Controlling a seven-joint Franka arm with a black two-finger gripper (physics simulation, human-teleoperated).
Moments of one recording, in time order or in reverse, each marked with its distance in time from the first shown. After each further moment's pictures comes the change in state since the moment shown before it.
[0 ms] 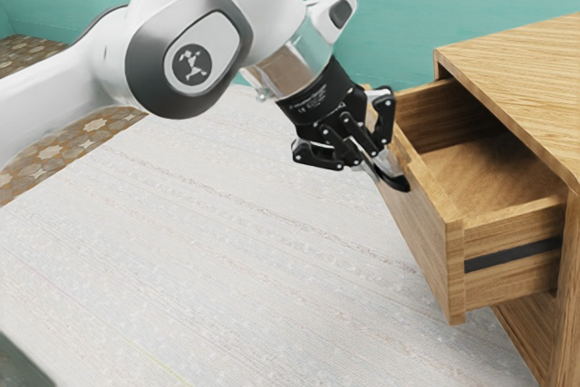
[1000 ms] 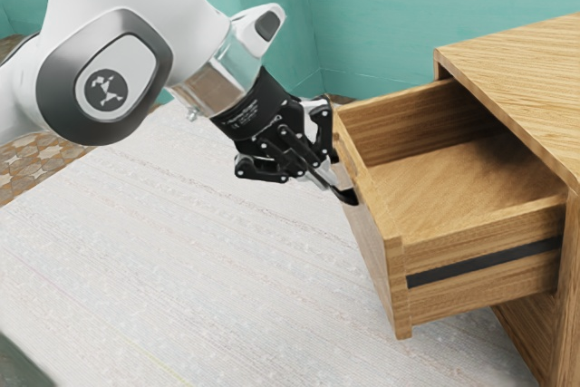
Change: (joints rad) arm -0.010 -0.214 0.050 -0.238 0.000 0.065 -0.001
